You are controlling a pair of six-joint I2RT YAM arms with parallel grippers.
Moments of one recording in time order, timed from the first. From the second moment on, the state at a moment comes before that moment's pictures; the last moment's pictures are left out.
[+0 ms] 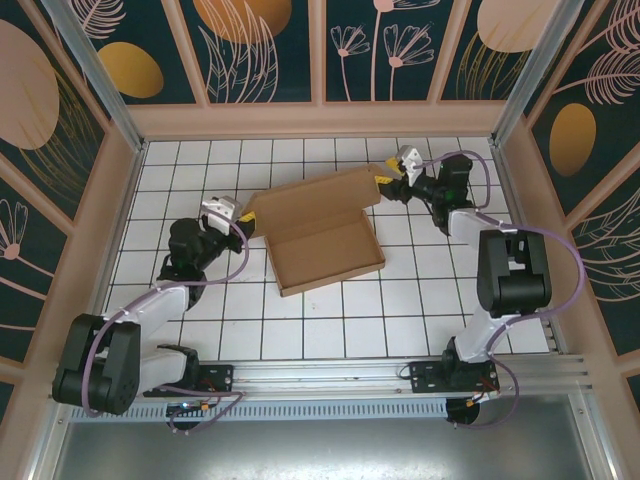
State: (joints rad) left arm -0.20 1.23 0.41 0.64 0.36 0.08; right arm 0.09 1.73 0.98 0.48 -0.85 -0.38
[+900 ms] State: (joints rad) left arm -0.26 1.29 0.48 0.68 0.24 -0.23; right arm 0.42 1.48 0.67 0.59 -0.25 -0.05
